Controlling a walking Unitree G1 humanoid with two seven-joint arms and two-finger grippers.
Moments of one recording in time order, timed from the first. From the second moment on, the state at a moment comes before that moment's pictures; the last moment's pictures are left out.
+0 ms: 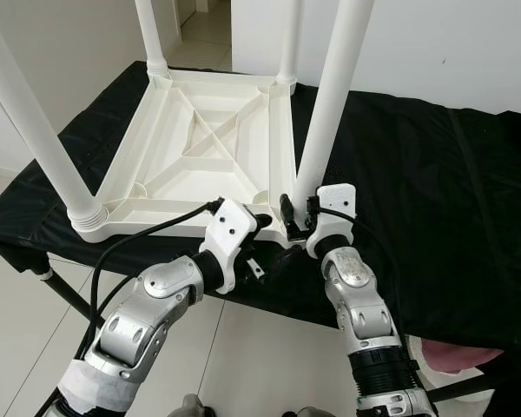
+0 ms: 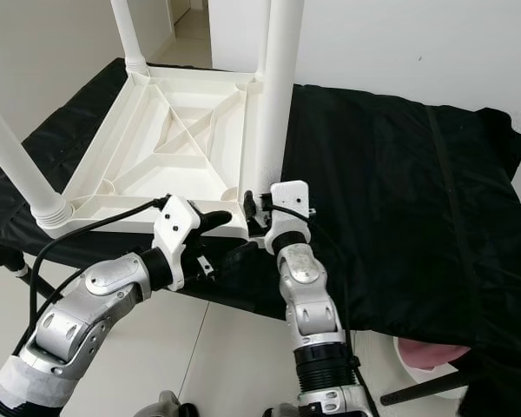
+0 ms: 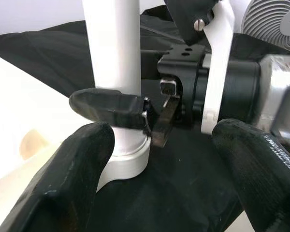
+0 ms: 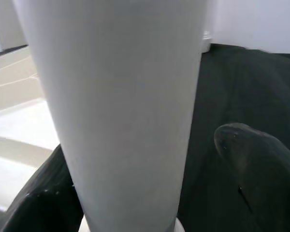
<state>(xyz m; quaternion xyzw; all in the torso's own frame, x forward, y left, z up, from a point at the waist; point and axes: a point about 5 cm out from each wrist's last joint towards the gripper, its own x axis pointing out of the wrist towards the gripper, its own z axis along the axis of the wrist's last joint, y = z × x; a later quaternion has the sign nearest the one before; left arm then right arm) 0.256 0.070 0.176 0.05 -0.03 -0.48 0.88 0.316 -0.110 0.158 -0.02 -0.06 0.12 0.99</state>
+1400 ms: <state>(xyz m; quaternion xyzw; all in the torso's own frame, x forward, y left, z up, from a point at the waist) 0.254 0.070 0.173 0.06 -0.02 -0.48 0.87 0.365 -0.122 0.148 -0.12 0.01 0.43 0.90</state>
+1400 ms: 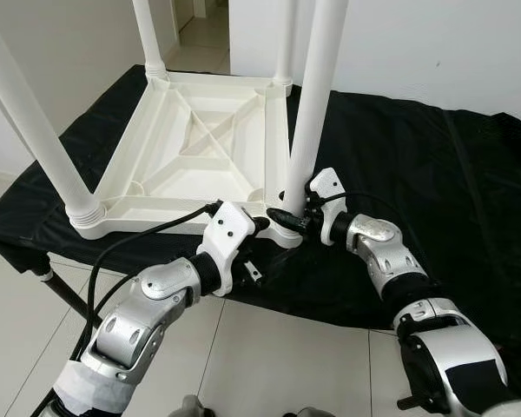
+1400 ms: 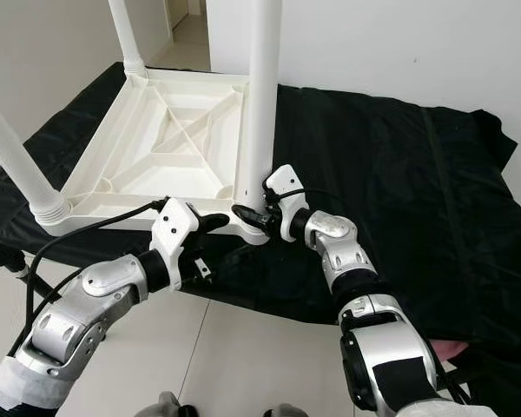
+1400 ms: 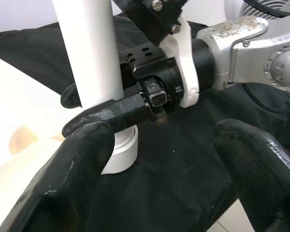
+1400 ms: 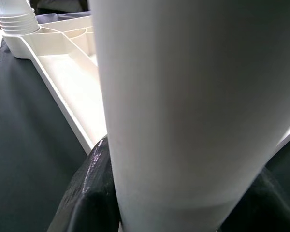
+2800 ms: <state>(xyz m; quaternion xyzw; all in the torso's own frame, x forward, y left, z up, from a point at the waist) 0.248 0.064 0.173 0.04 -0.02 -0.49 0.87 0.304 -0.093 0.150 -0.01 -0.06 0.09 0.99</state>
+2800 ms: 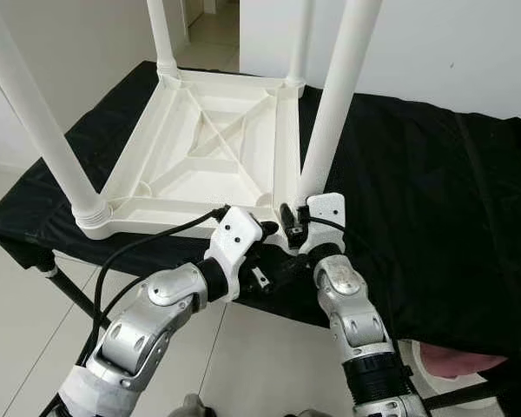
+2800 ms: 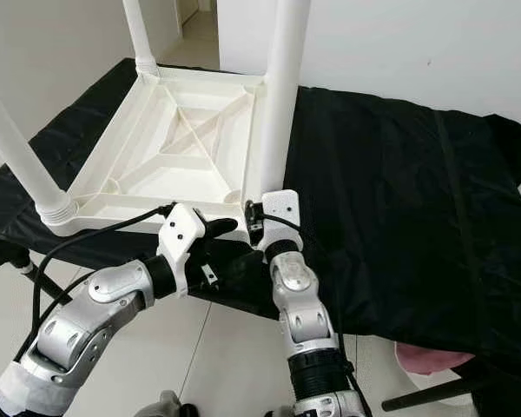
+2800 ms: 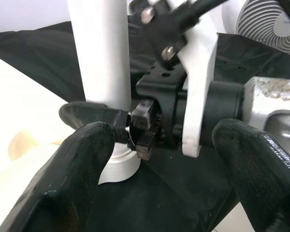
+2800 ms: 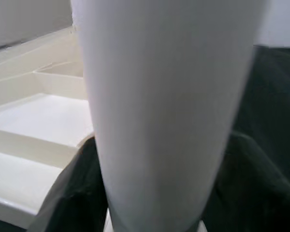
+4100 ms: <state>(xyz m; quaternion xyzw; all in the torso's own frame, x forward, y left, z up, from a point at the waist) 0.300 0.094 0.160 0.13 0.02 -0.38 0.91 0.273 -0.129 0.141 -0.02 -0.08 0.26 0.96</state>
